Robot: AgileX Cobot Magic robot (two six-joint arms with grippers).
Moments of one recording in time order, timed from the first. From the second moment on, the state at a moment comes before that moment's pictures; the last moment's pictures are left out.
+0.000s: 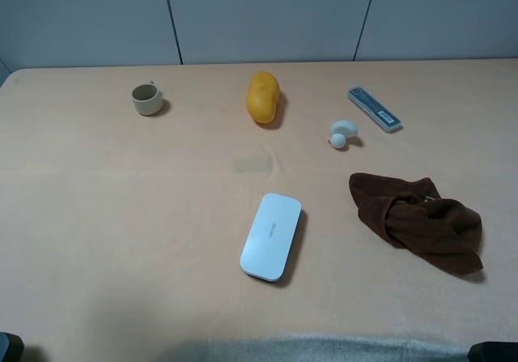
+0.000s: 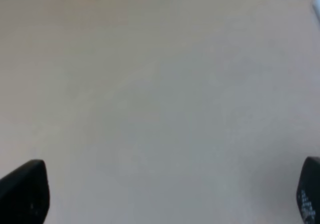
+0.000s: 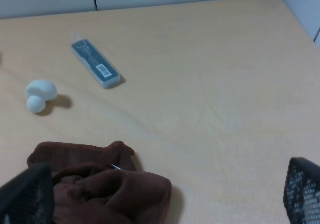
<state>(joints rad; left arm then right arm) -0.51 0.64 -0.89 0.14 1.16 0.00 -0.03 -0.01 -0.49 -0.05 1.03 0.06</state>
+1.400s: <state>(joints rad) 0.01 0.00 -0.49 0.02 1.06 0.08 -0.03 -0.01 -0.49 -0.05 1.03 0.06</state>
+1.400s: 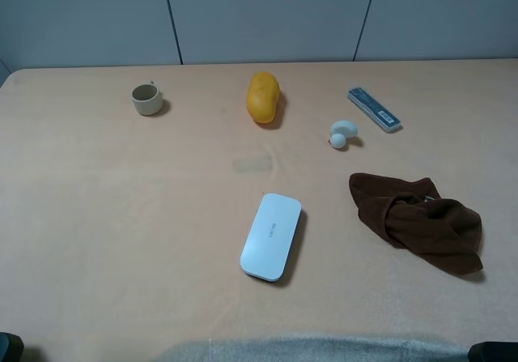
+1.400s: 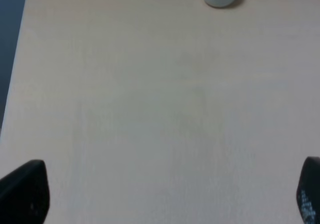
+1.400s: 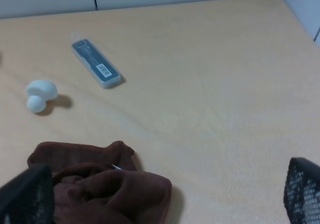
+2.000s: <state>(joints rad) 0.01 0.00 -0.49 0.02 1.06 0.08 -0.03 -0.01 -0.49 -0.05 1.03 0.06</state>
